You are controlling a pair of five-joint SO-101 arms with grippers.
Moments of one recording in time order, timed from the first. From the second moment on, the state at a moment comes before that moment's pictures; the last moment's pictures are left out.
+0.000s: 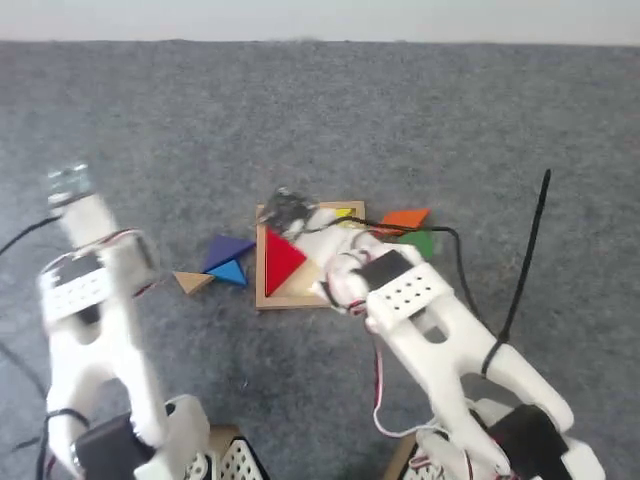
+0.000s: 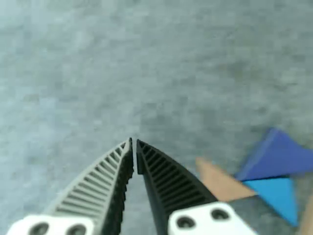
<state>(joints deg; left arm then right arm) -32.6 -21.0 52.4 45.8 5.3 -39.6 -18.5 41.8 44.9 26.2</state>
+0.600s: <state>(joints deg) -53.8 -21.1 56.9 43.4 -4.4 -50.1 37.9 -21.5 64.4 44.1</state>
